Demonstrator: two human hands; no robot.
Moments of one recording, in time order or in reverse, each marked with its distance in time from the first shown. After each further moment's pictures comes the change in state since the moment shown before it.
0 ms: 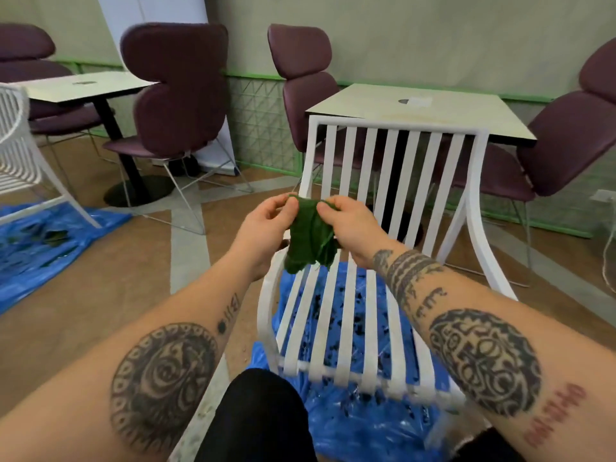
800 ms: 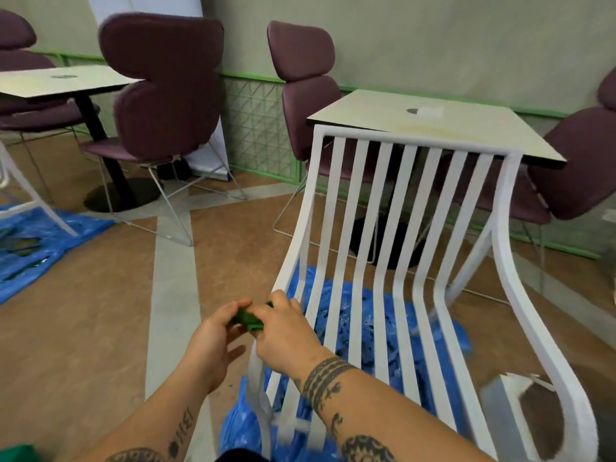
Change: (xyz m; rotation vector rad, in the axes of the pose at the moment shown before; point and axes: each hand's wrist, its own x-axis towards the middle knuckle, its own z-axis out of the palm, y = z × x) left_hand 0.034 -0.120 -0.074 -0.144 0.262 -0.447; right_hand 0.044 0.111 0.118 -0.781 -0.295 -0.178
